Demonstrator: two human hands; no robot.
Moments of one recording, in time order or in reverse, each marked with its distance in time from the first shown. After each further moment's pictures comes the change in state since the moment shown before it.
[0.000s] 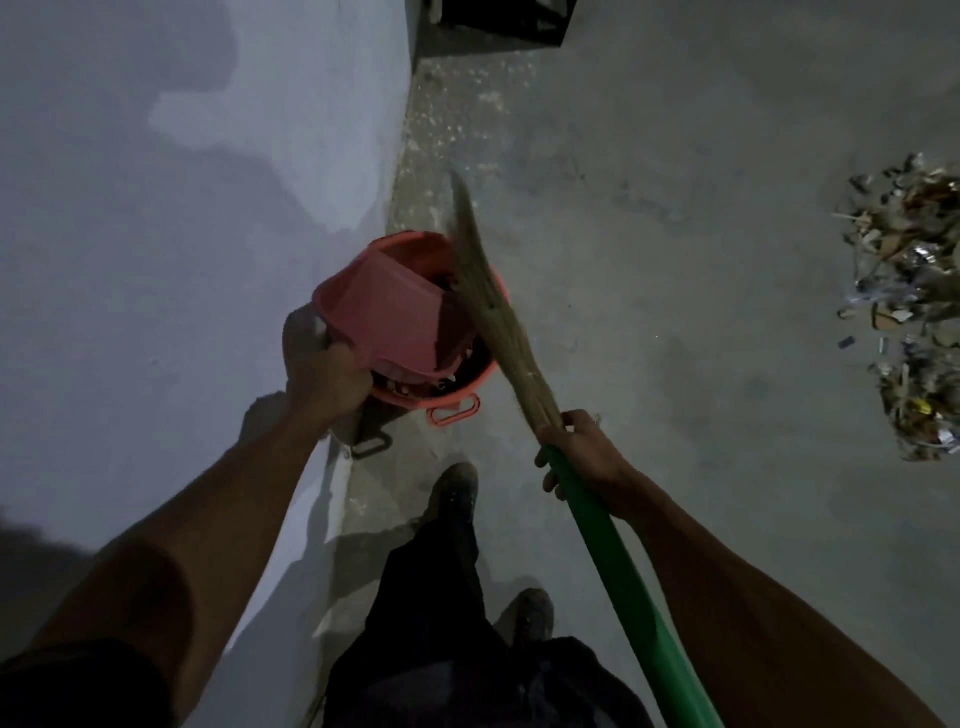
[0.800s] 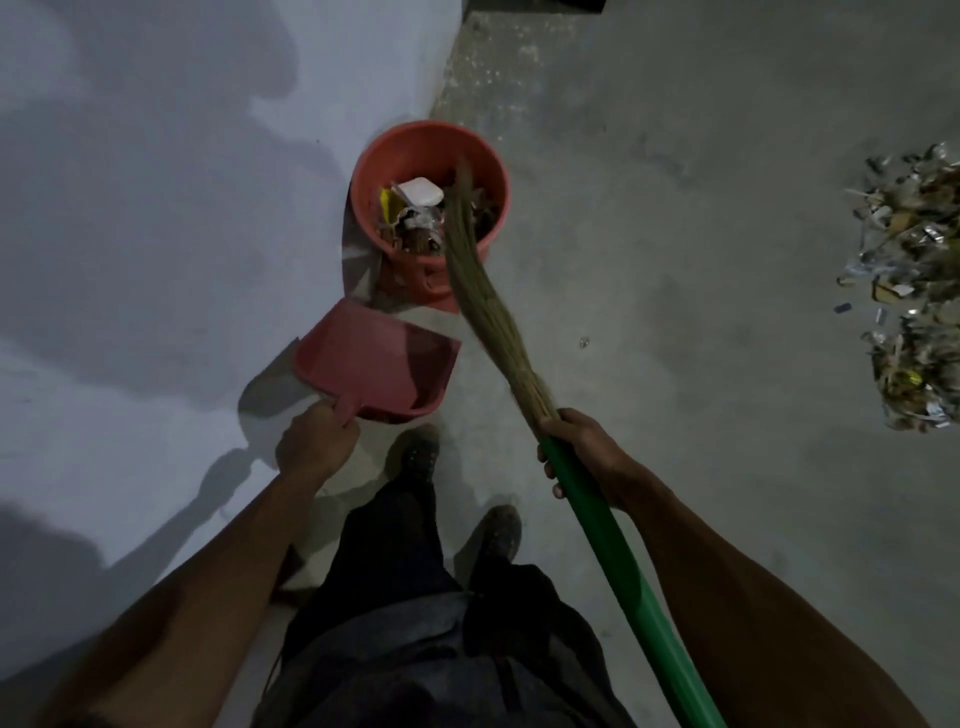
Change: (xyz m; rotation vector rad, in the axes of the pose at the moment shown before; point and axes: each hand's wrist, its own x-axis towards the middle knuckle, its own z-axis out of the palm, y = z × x) left_hand -0.381 -0.077 0.164 -0.143 0.017 -0.346; right_hand -0.166 0.260 -0.028 0.005 -0.204 -0.043
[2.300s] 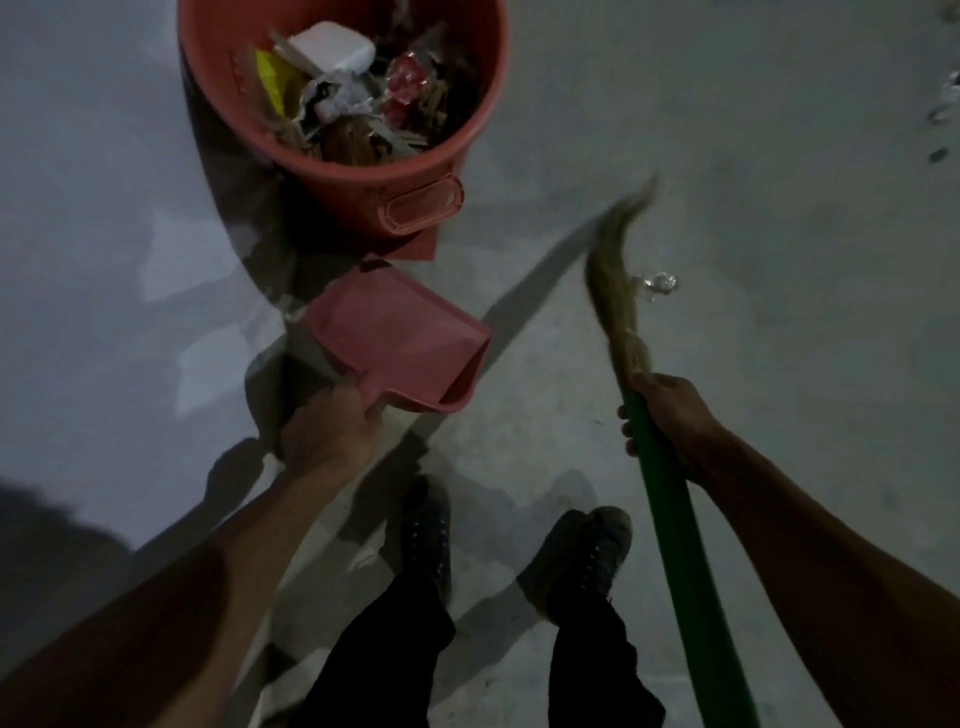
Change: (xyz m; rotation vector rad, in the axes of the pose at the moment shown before) left_hand 0.285 -0.023 0.154 0.334 -0.161 0.295; right_hand 0.288 0.075 -0.011 0.138 0.556 0.236
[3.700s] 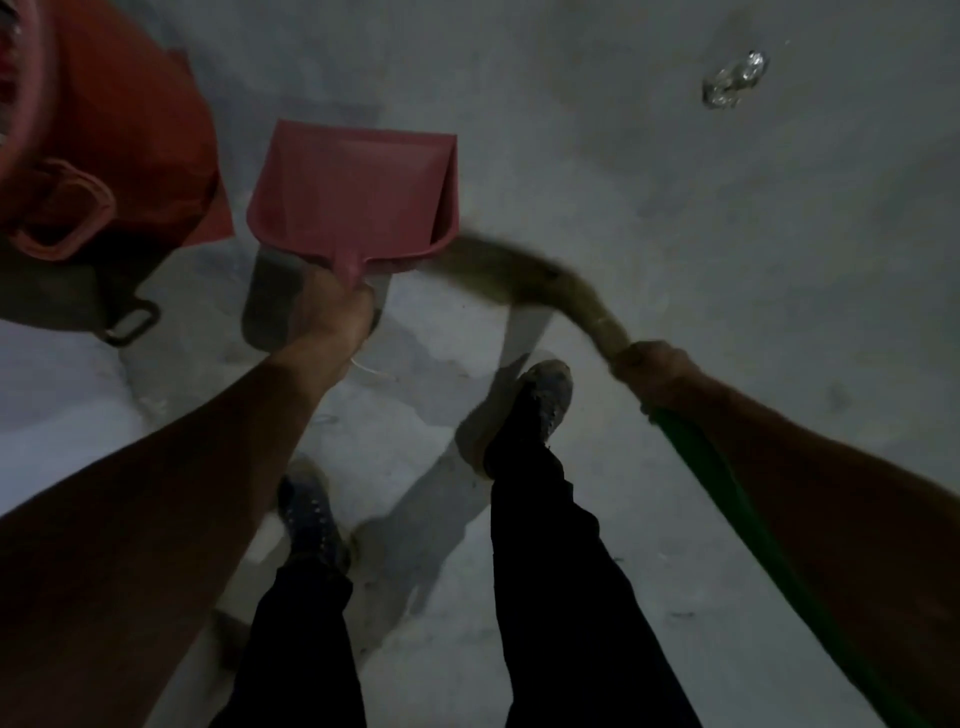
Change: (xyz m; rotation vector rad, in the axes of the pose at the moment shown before) left_hand 0.049 0.362 0.142 -0.288 0.058 -0.262; right_hand 0.214 0.114 -0.302 -0.514 -0.236 0.110
